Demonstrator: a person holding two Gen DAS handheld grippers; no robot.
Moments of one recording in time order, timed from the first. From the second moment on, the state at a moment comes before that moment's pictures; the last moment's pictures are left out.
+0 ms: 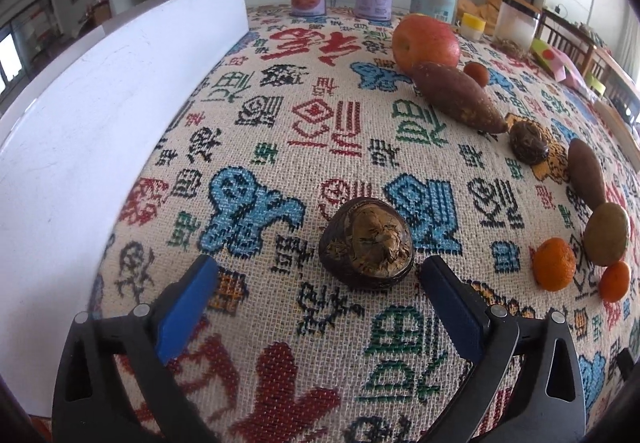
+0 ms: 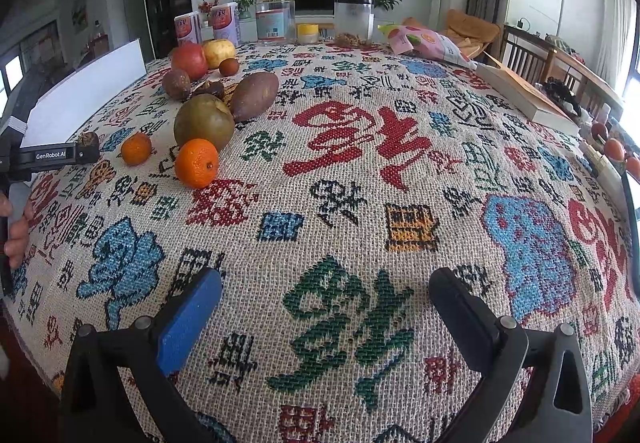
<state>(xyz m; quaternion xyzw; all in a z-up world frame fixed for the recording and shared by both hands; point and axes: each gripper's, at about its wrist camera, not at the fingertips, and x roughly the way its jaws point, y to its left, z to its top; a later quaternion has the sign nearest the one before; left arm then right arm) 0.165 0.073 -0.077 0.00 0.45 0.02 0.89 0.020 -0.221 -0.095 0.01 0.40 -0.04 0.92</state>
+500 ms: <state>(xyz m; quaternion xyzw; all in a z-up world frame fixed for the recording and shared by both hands) 0.160 0.080 -0.077 0.01 0.45 -0.01 0.89 0.020 -0.223 -0.096 0.01 0.40 -0.04 0.92</state>
